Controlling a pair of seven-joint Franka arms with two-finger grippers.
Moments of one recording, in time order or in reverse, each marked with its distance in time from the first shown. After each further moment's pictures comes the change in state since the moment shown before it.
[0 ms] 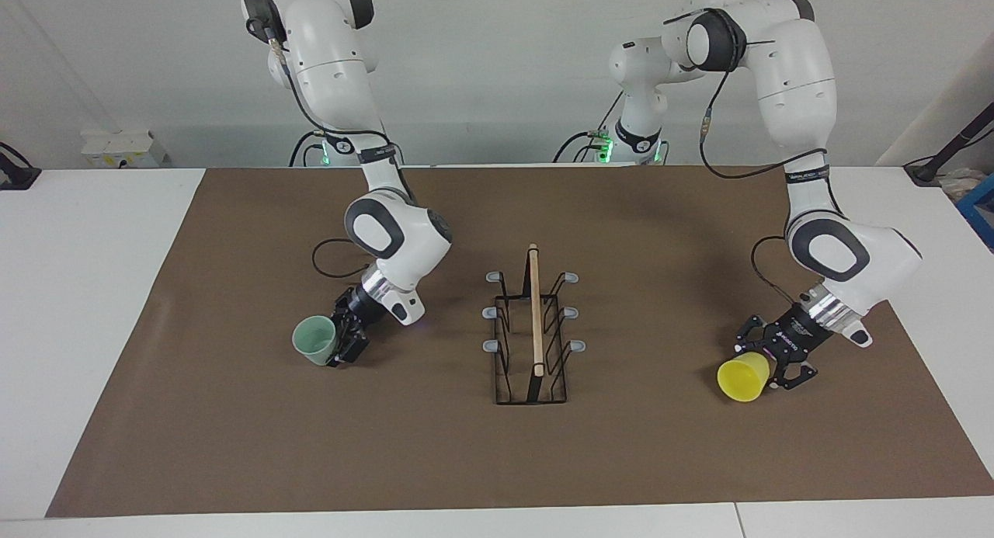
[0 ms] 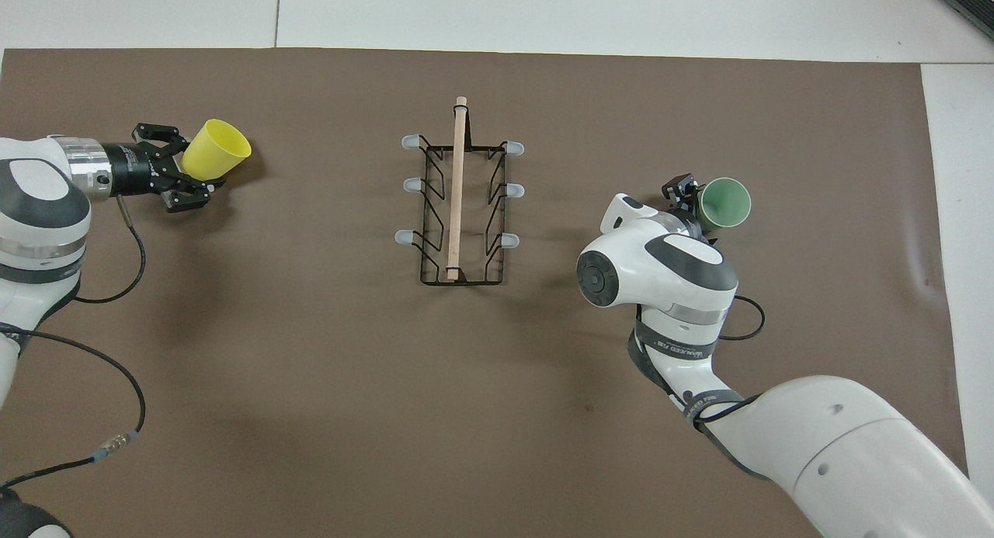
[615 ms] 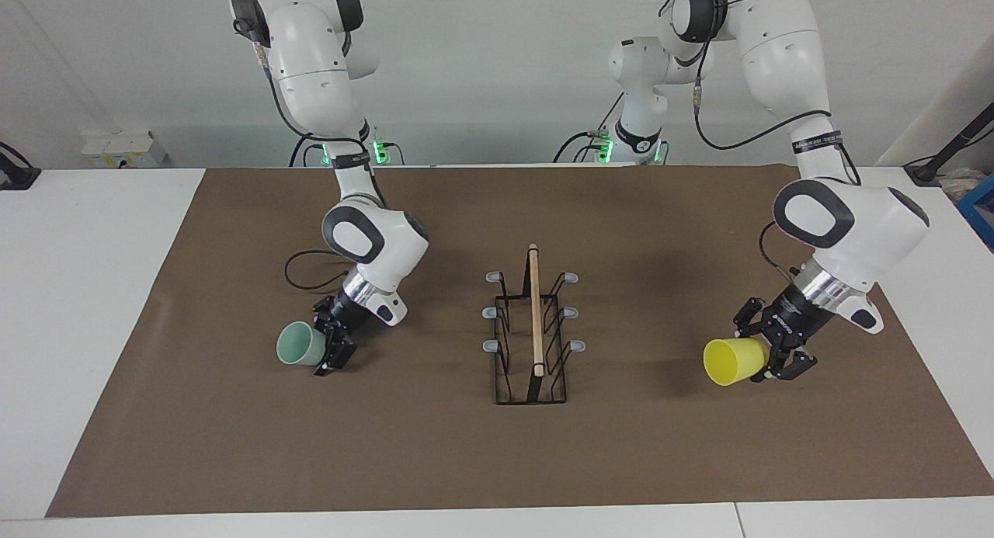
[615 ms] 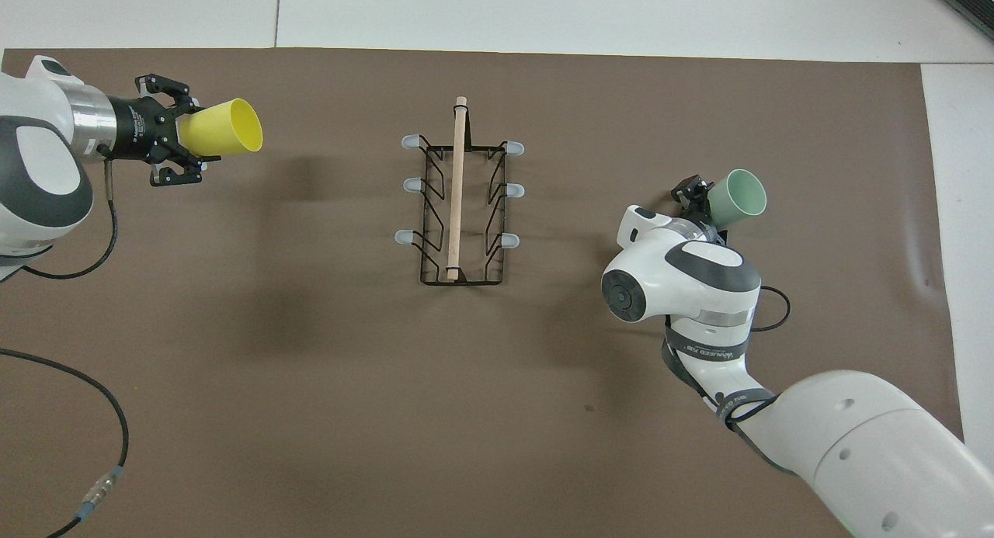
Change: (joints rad) left arm -0.129 -0.192 -0.002 0.018 0.447 -0.028 -0.003; right arm -0.058 0.000 0.000 -0.052 -0.171 0.098 0.002
